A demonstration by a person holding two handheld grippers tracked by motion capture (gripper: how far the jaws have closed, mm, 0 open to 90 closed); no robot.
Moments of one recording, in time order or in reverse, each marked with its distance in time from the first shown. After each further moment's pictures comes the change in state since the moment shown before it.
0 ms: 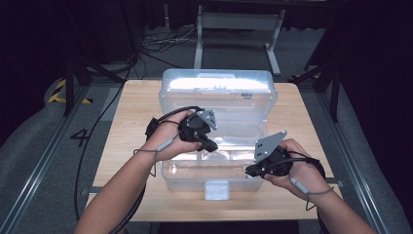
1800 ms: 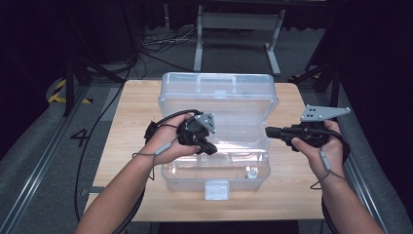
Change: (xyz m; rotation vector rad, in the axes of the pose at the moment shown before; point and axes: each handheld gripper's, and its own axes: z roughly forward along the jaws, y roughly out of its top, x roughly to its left) left arm -0.007 -0.007 0.004 -0.018 0.009 0.009; right arm -0.056 -0.049 -0.049 -0.527 -0.165 0.376
